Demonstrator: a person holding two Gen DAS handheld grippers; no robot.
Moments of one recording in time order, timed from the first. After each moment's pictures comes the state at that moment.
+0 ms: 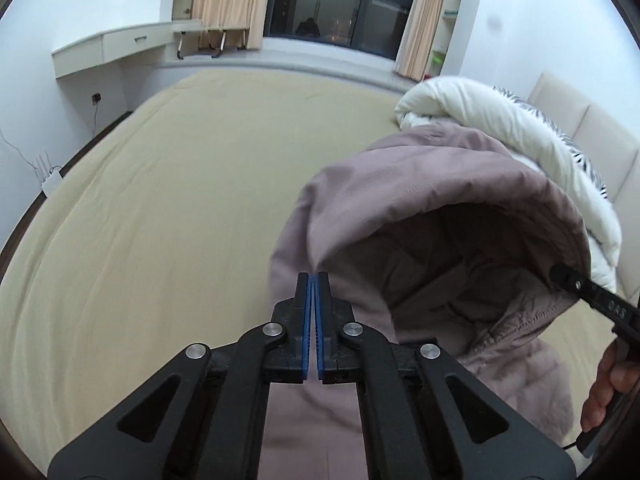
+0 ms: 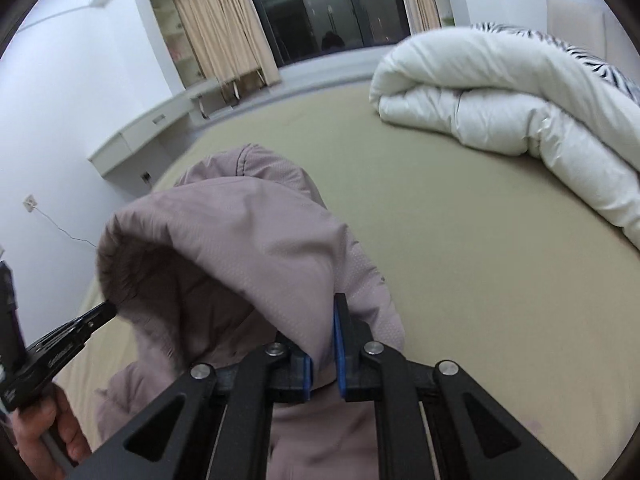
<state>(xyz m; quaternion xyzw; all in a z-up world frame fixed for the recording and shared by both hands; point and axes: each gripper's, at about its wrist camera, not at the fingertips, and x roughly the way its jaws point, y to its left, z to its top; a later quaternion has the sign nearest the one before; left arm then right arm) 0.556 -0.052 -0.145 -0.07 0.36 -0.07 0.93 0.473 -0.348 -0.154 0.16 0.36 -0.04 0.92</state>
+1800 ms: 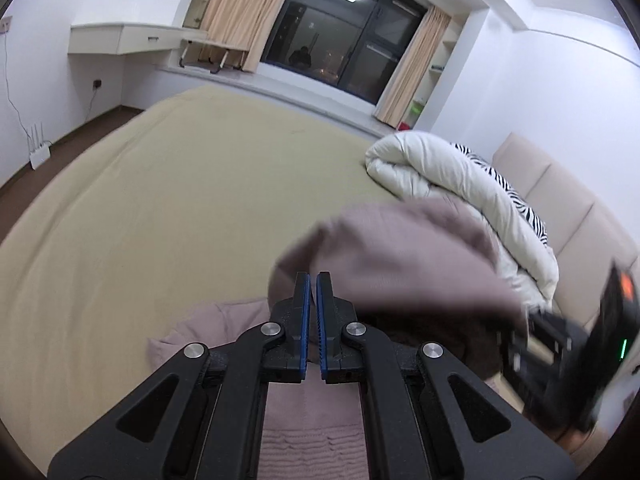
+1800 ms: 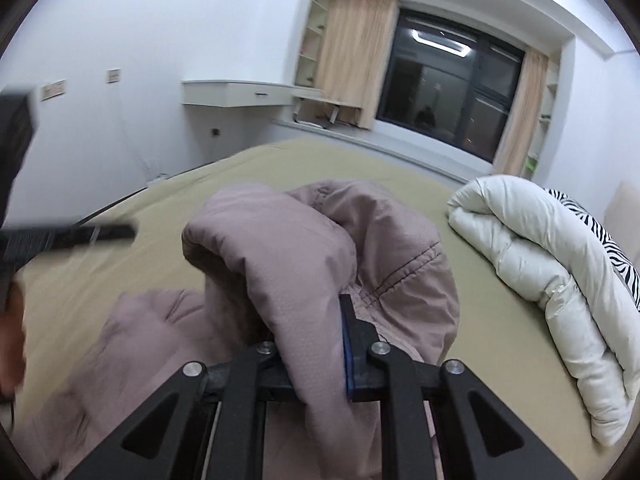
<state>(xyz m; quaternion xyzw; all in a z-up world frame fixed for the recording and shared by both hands) 0.431 0.030 -0.070 -0.16 0.31 -0.11 0.93 0.394 -0.196 -0.119 -0.12 0.29 0.05 0.95</state>
